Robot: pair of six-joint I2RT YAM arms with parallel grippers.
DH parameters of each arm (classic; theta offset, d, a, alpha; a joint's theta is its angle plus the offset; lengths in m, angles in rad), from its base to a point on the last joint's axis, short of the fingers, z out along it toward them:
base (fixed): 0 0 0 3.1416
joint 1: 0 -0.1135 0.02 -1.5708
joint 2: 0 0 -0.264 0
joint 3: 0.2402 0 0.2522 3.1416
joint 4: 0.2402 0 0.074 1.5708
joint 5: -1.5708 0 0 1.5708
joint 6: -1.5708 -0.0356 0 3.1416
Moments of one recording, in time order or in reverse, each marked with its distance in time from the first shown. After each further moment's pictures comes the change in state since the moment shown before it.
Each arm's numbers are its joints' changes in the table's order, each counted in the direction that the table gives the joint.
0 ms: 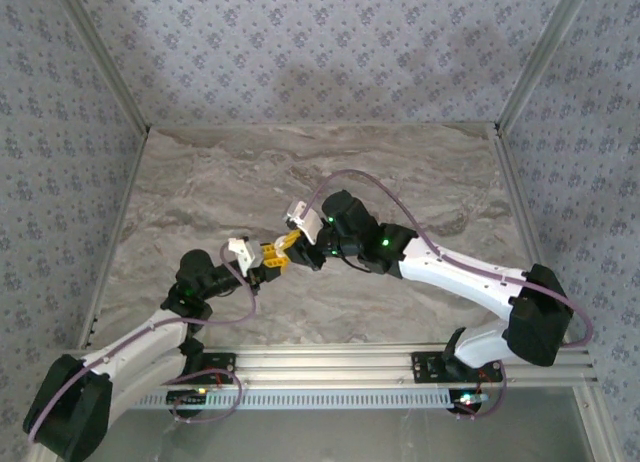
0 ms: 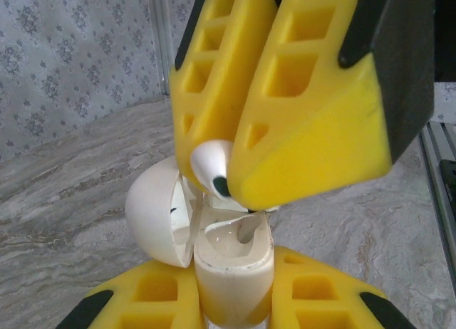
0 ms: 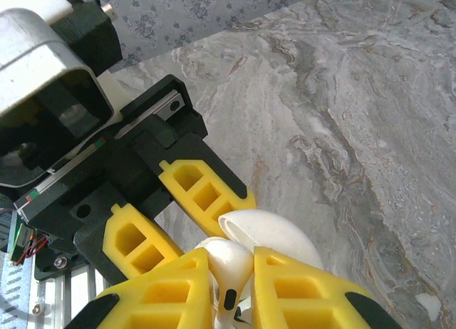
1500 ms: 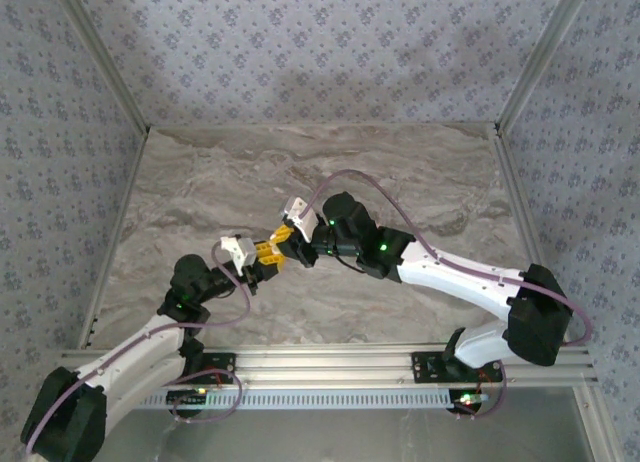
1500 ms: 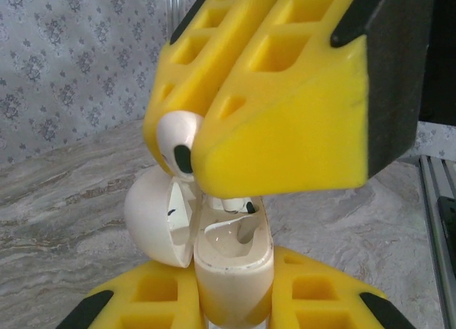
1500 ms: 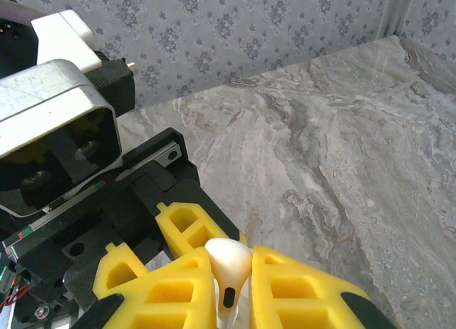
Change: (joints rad) left arm 0.004 0.076 -0.014 -0.012 0.049 0.115; right arm -0.019 0.000 -0.036 -0.192 -0.034 0.007
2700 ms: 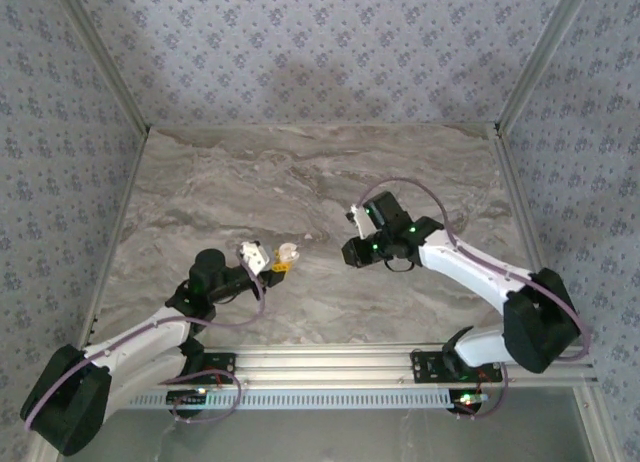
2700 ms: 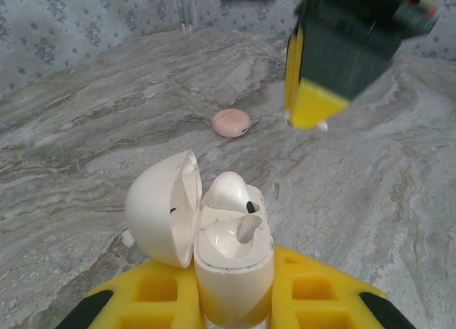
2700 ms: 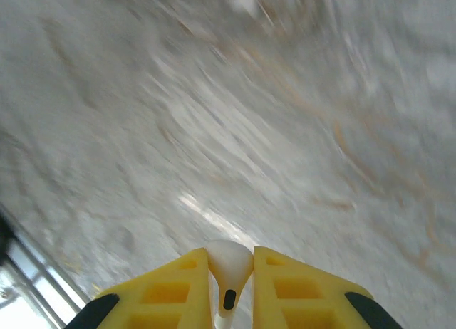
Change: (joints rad) left arm 0.073 -0.118 0.026 0.198 0.118 -0.231; right arm 0.337 0.009 -0.148 0.555 0.038 -0.351
